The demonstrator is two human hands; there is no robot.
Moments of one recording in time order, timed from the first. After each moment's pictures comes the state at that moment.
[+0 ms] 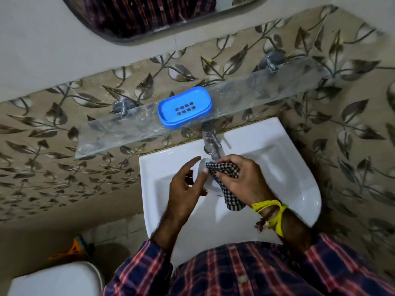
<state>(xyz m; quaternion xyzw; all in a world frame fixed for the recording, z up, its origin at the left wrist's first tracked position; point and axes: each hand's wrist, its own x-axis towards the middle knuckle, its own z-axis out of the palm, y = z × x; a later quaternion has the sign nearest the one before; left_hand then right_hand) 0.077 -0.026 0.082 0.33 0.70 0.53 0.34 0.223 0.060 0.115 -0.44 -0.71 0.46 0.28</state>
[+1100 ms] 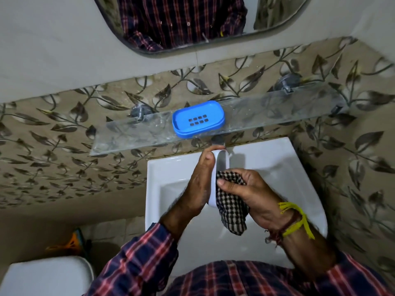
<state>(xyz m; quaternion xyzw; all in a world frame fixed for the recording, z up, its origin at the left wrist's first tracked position) 0.099 0.009 0.143 0.37 0.56 0.60 0.43 0.225 0.064 0.151 -0.31 -0.48 0.79 0.22</state>
